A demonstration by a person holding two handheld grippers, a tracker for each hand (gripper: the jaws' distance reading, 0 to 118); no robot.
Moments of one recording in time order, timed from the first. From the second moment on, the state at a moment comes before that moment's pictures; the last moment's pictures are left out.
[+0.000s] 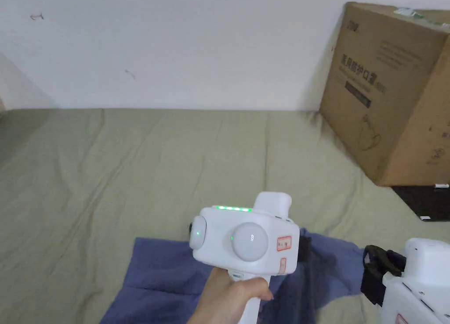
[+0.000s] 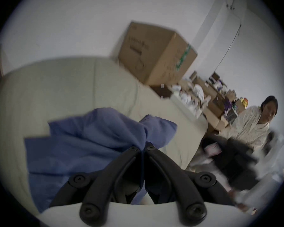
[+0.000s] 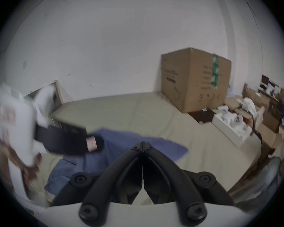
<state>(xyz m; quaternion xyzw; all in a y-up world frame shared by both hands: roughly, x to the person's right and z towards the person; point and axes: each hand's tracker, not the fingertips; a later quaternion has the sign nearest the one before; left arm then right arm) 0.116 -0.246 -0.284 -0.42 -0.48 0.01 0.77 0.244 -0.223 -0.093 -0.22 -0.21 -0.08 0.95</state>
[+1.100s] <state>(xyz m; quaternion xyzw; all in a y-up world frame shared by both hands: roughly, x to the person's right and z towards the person) -0.037 -0.322 -0.306 -0.43 -0.27 -0.01 0.86 0.218 -0.284 -0.159 -0.31 -0.12 -0.08 0.94</state>
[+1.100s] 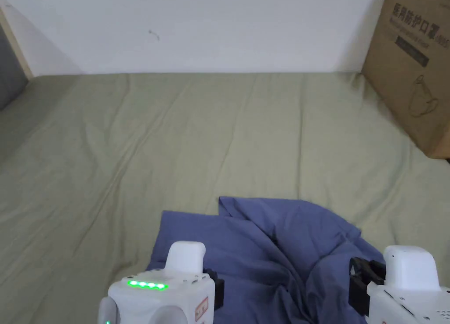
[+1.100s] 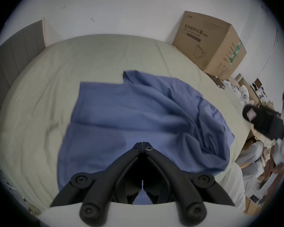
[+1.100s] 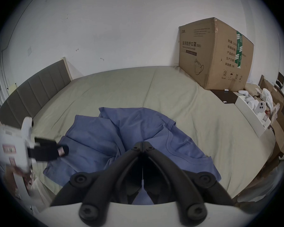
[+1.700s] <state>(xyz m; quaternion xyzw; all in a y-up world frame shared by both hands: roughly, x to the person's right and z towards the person) -0.035 -0.402 -0.529 -0.51 -0.20 -0.08 0.83 0.239 -0.319 -0.208 -0.35 -0.10 -0.11 0.93</state>
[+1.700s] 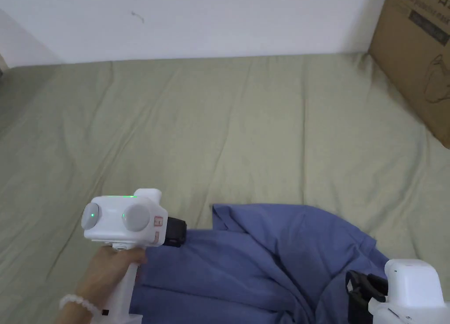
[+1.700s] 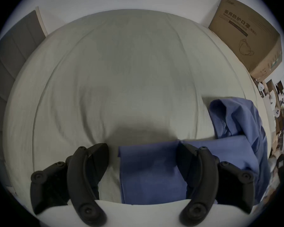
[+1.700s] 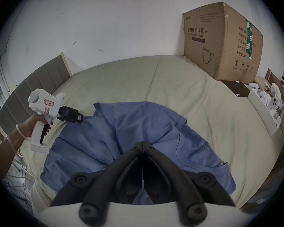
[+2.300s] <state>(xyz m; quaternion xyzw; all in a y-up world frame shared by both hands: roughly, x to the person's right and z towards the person) -0.064 -0.292 -0.461 -0.43 -0.21 -0.05 0.88 0.313 -0.293 -0.354 -0.42 0.00 -0.07 0.90</state>
